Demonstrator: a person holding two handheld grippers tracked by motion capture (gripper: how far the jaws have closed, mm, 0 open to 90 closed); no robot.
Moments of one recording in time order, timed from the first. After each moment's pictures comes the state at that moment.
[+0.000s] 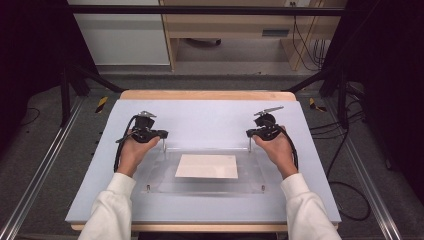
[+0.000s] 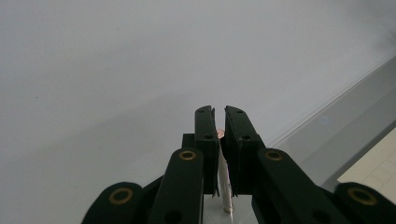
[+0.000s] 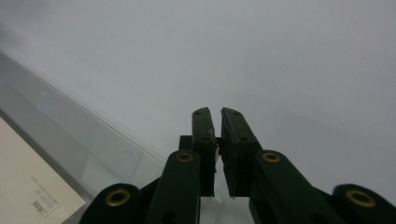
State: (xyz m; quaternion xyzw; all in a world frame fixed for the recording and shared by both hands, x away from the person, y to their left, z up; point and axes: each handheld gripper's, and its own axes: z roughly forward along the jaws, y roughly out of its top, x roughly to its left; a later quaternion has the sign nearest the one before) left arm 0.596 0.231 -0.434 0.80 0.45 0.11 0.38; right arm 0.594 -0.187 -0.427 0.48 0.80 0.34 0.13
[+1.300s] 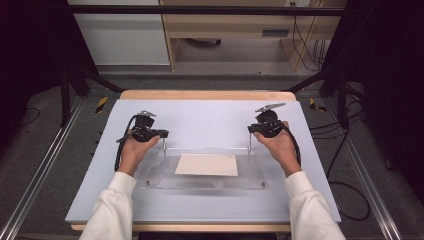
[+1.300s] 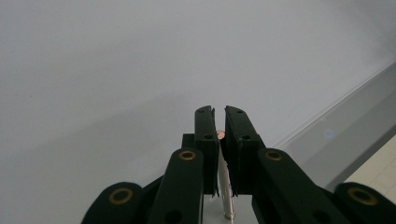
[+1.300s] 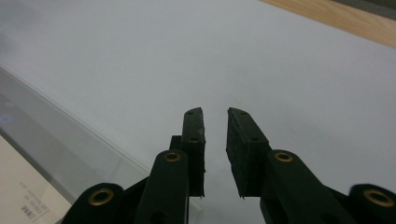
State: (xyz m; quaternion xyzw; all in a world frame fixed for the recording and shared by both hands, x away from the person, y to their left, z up) left arm 0.600 0.231 -0.438 0.80 0.46 0.10 0.38; right arm 0.594 -0.190 -0.411 0.46 0.80 0.34 0.18
